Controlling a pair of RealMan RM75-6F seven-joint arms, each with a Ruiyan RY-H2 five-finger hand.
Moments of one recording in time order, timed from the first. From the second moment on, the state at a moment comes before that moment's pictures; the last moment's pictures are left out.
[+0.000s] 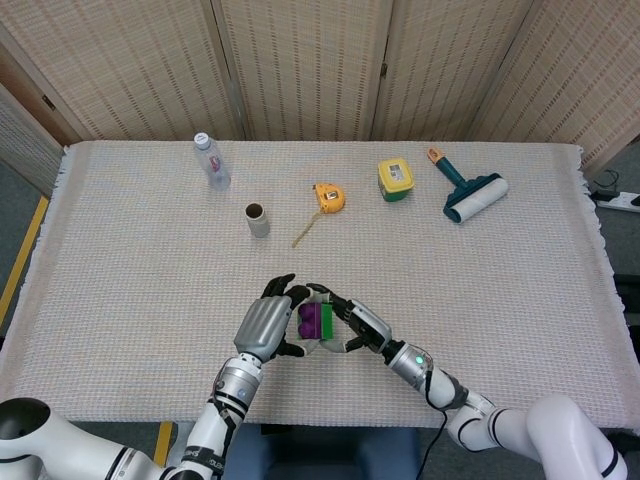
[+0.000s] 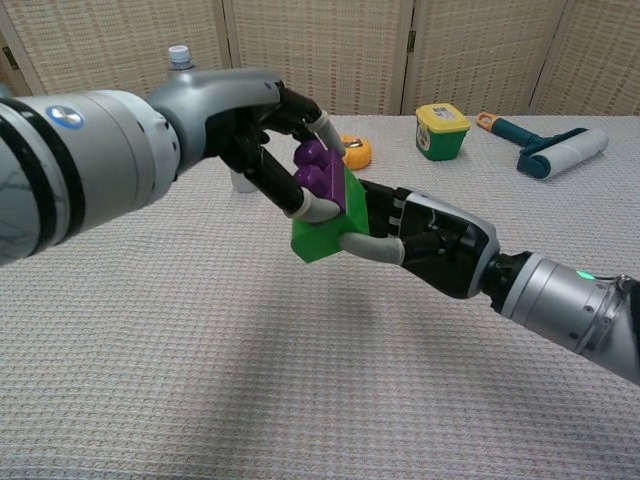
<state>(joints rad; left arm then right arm) -0.89 -1.73 -0.37 -2.15 0.60 1.47 0.69 0.74 -1.86 -0.06 -0.95 -1.66 1.21 1.66</state>
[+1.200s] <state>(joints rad) -0.85 -1.65 -0.30 -2.11 0.78 1.44 0.65 0.65 -1.74 -0.05 -0.99 -1.62 1.20 1.09</state>
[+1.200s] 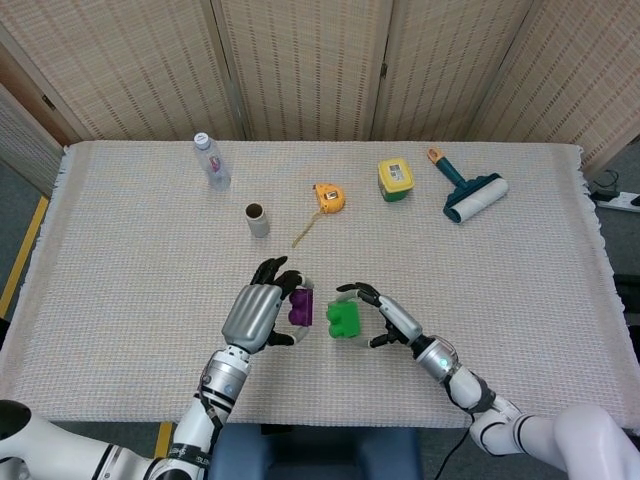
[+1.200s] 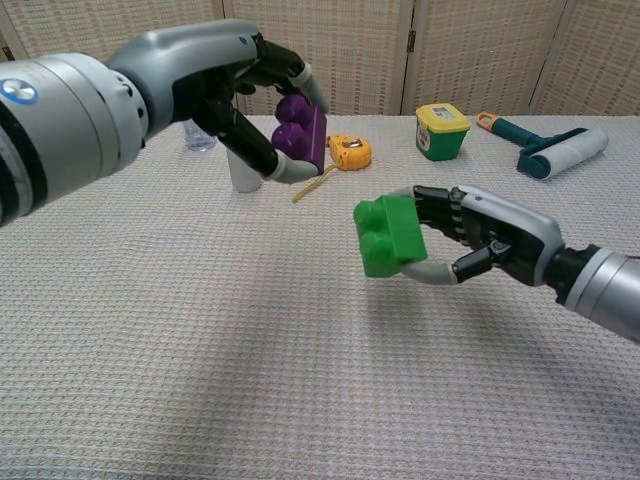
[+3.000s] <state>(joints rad) -0.63 -1.60 -0.13 -1.46 1.15 1.04 0.07 0.52 -1.19 -0.03 -1.49 -1.43 0.91 0.32</state>
